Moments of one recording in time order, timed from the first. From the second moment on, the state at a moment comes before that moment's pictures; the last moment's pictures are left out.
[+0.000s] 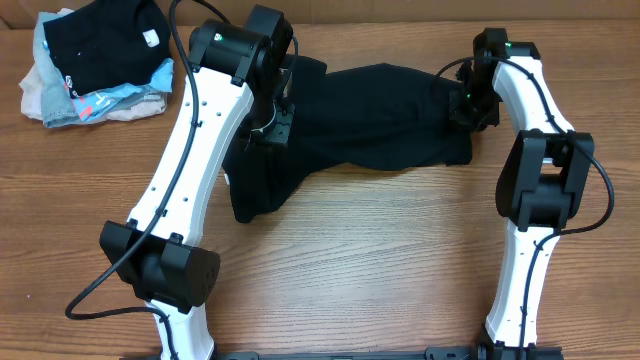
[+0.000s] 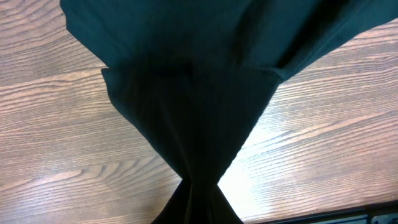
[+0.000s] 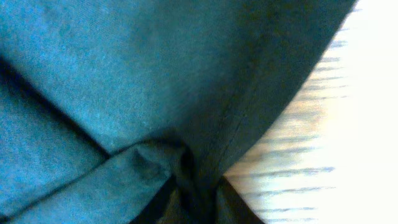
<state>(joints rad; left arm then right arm) -0.35 1.99 2.17 -1.69 0.03 -0.18 -0.05 2.46 2.11 -1.19 -0.10 0.05</state>
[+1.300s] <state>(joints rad) -0.35 1.99 2.17 -1.68 0.03 -0.18 0.08 2.46 2.21 -1.34 -0.22 0.25</state>
